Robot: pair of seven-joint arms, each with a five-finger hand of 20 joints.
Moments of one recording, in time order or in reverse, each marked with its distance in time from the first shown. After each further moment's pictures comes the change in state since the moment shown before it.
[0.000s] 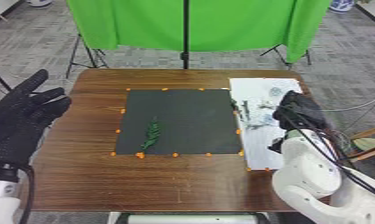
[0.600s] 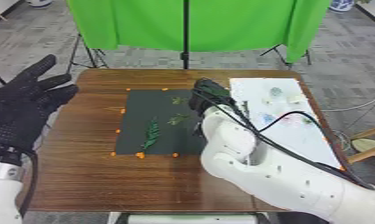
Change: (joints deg) left arm -7.1 2.0 0.9 0.2 1.0 0.3 -5.7; right arm 22.3 -26.5 -17.3 15.4 12.3 -7.4 -7.4
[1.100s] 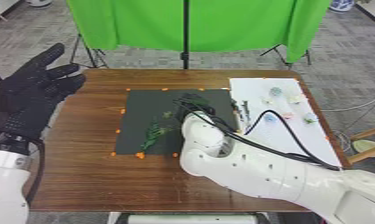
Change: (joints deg) left arm -5.6 2.7 3.2 2.1 0.0 -1.8 0.7; right arm 7.2 -7.7 -9.6 12.5 8.2 0.7 5.5
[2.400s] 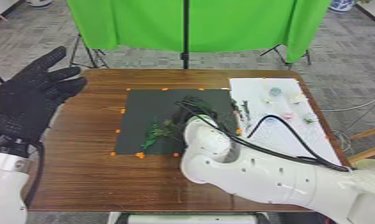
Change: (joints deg) left arm 2.2 0.6 -0.9 -0.6 -0.1 0.2 0.2; right arm 0.2 3.7 -0.8 -7.1 3.2 6.6 2.0
